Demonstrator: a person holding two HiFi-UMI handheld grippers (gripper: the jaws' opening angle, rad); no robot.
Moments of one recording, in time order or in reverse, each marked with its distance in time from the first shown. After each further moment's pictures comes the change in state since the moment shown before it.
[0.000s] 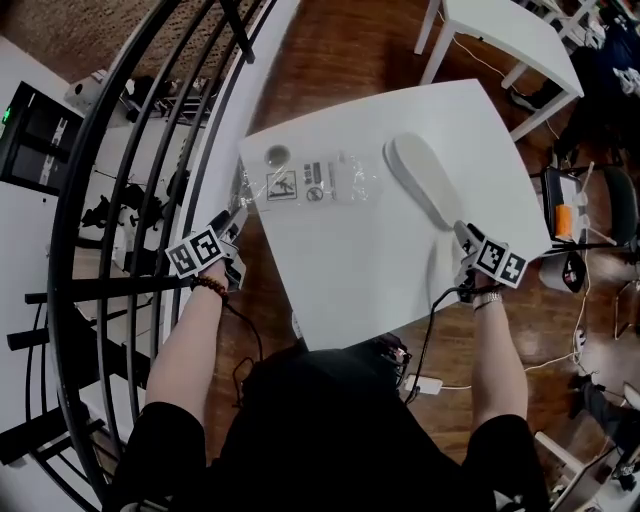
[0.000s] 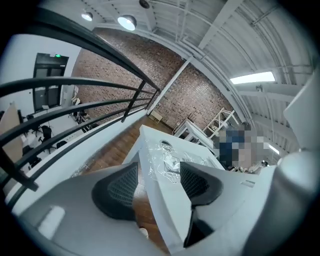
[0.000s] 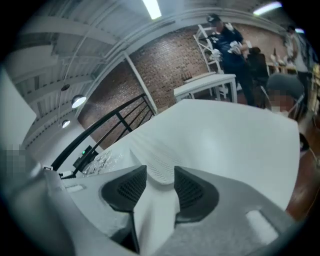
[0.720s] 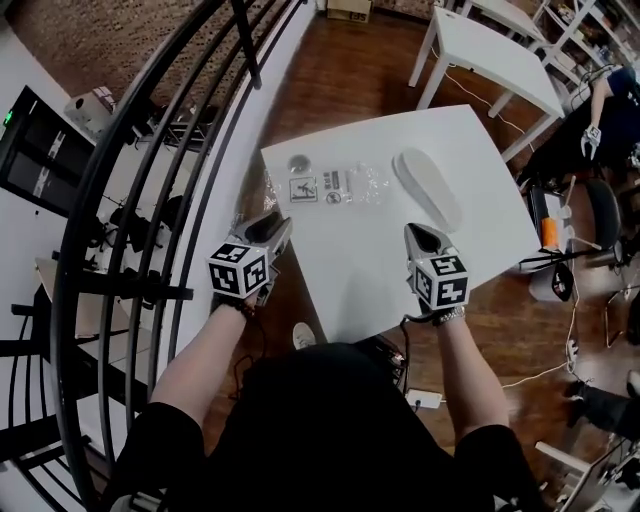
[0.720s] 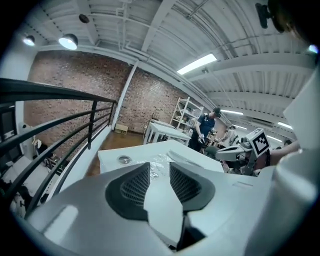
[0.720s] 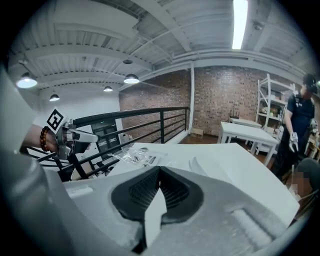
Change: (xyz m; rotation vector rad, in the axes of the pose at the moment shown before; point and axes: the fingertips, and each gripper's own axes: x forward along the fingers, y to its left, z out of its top) left arm -0.077 -0.124 -0.007 0.482 -0.055 -0.259; right arm -0.044 0.238 -0.039 -0.652 -0.131 0.095
